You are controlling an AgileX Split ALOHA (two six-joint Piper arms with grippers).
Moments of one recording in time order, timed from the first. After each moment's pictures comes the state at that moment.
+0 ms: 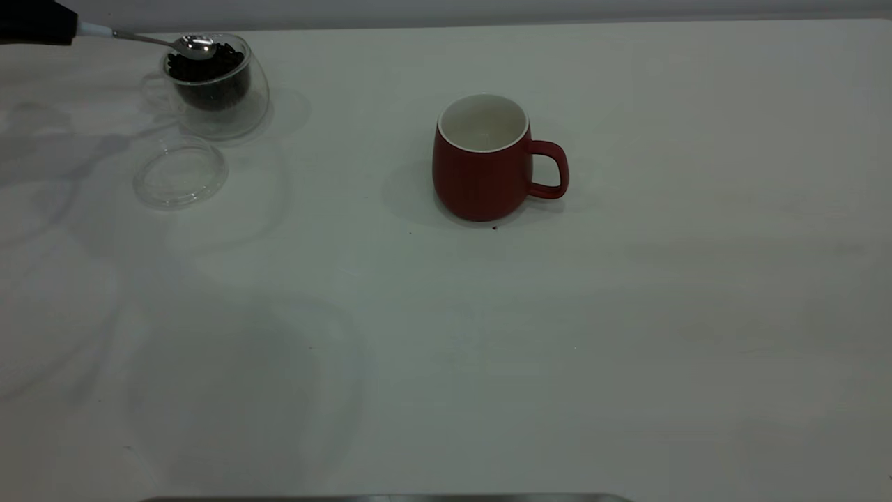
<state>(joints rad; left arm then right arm) 0.42 2.55 -1.87 -1.08 1.06 1.17 -0.03 -0.02 -0.47 0.04 1.13 -0.11</state>
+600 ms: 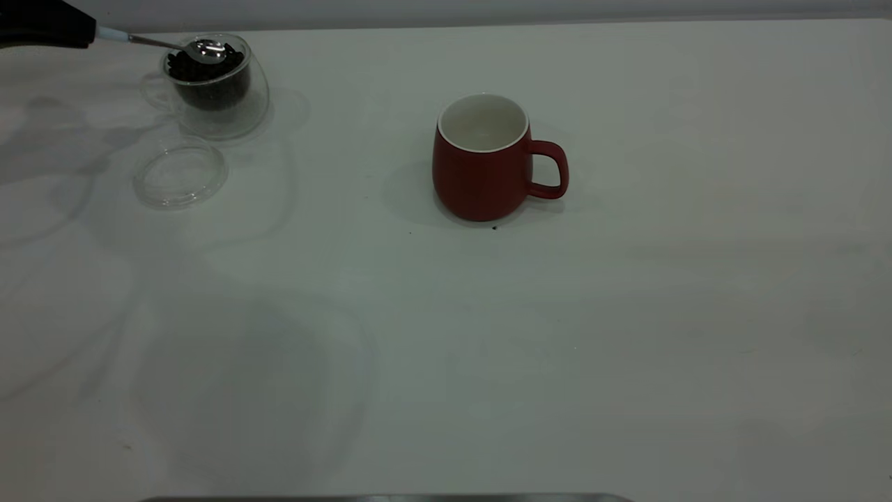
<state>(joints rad) 0.40 2.55 -1.87 -1.07 1.01 1.23 -0.03 -0.02 -0.47 0.04 1.13 -0.11</state>
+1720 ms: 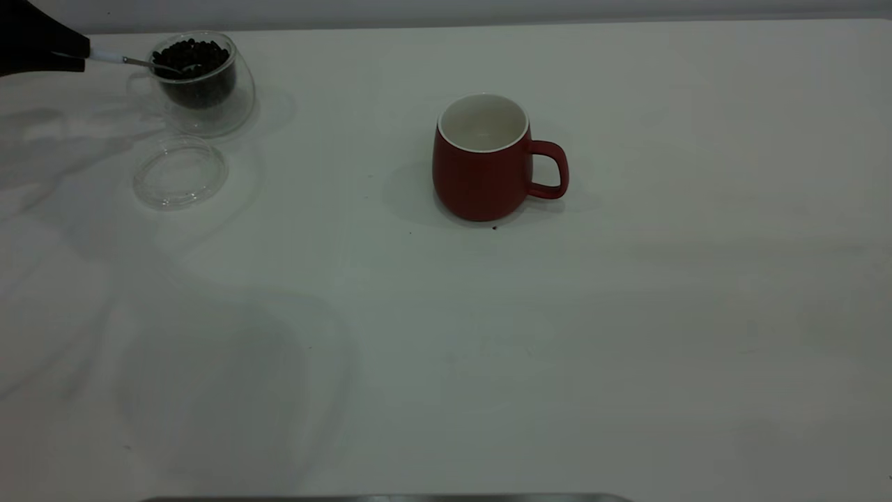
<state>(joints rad) 0.43 2.59 -1.87 -1.09 1.05 0.74 -0.03 -0.02 -0.47 0.04 1.13 -0.11</state>
